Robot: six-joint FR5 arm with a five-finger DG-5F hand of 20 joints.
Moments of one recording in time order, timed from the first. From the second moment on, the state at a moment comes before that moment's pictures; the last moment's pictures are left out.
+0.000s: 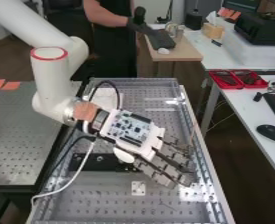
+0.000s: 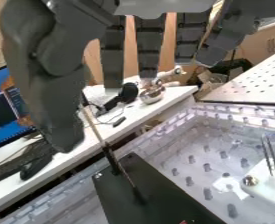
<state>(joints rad) 1.44 -2.12 -1.68 -2.64 -1.30 -0.35</state>
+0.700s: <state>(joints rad) 1.45 -2.09 -1.73 -2.56 -1.29 -0.37</state>
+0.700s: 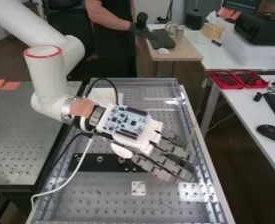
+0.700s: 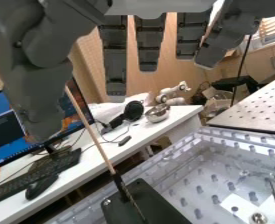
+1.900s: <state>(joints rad) 1.45 -2.19 -1.68 -2.59 -1.28 -0.28</state>
